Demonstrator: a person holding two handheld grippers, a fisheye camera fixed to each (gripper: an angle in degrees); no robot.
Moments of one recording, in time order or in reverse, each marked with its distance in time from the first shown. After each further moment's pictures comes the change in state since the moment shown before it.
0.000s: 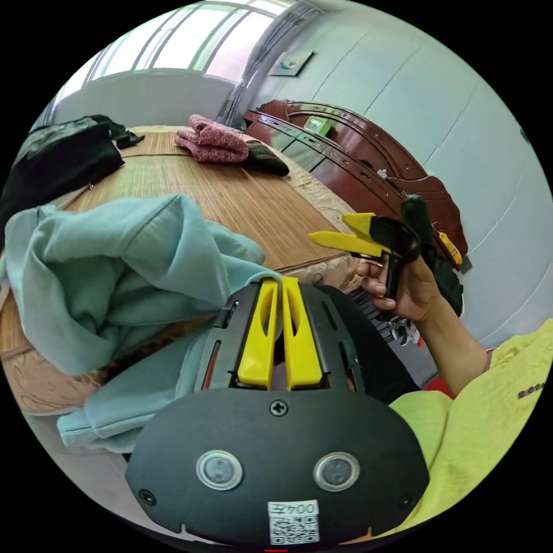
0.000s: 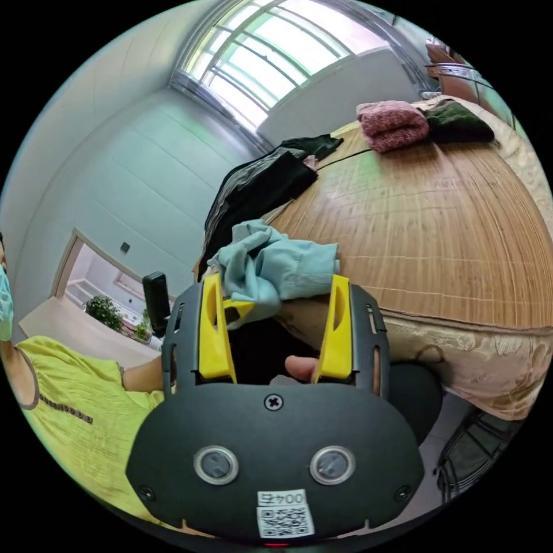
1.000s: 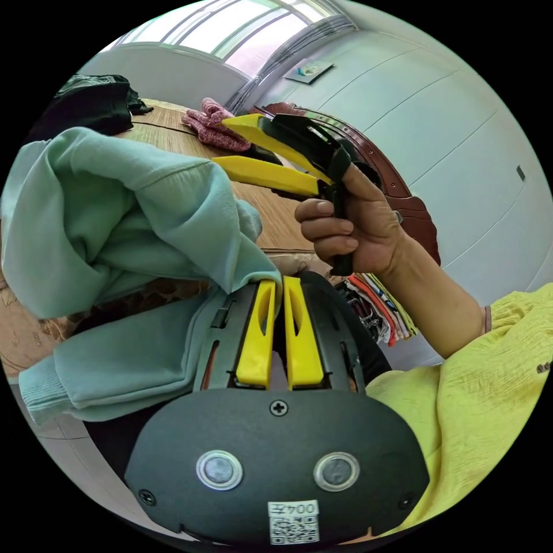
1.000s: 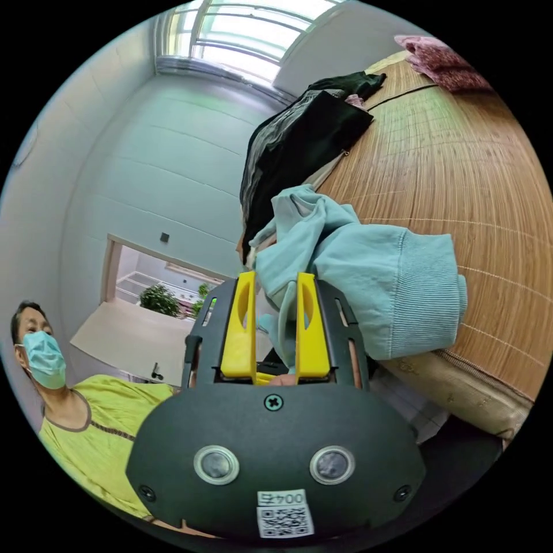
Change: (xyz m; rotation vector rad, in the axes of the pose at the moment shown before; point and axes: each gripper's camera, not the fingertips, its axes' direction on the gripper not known) left arm -0.087 -0.002 0.007 0.020 0.159 -0.110; right arm 0.009 -0.098 0.122 -0.222 -0.319 0.102
